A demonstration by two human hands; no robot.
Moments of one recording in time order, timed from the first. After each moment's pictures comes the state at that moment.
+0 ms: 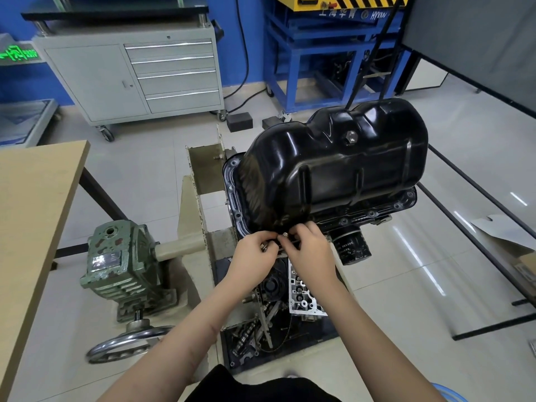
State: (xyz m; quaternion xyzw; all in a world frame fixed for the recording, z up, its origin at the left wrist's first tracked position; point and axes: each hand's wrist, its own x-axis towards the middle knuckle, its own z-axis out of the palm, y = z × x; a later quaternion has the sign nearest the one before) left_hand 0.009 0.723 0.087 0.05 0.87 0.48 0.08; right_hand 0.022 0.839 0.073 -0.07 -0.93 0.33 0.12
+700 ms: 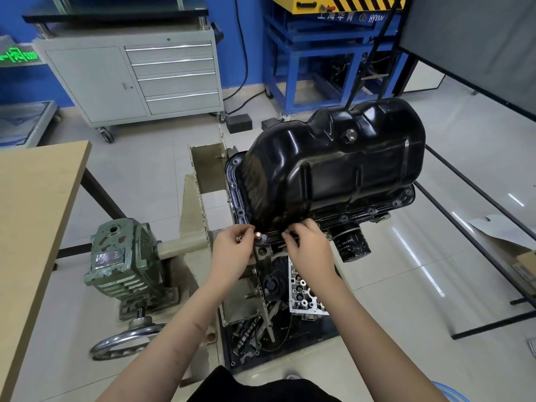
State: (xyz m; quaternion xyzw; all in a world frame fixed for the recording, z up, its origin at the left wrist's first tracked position) left_hand 0.006 0.696 0.079 -0.07 0.81 0.58 0.02; right_hand 0.024 0.836 0.075 -0.05 -0.94 0.31 0.11
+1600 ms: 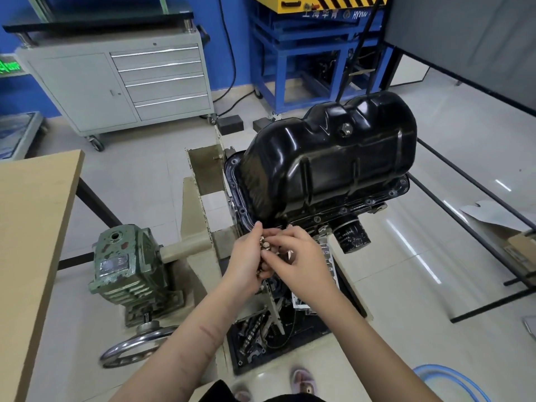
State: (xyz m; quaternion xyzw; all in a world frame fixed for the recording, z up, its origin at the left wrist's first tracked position) left_hand 0.028 0.712 0.112 -0.18 0.55 0.78 0.23; right_hand 0.070 0.800 0.110 0.00 -0.84 0.53 0.09
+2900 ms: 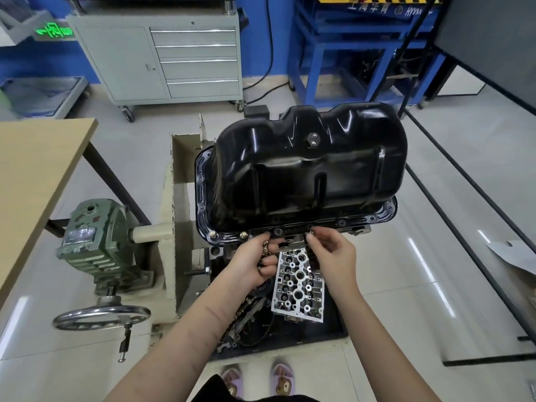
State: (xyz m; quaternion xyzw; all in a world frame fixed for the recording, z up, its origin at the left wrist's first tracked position) left_hand 0.005 0.815 0.086 -0.32 0.41 0.80 0.29; right_hand 0.024 0.955 0.055 -0.10 -0.73 0.67 0.11
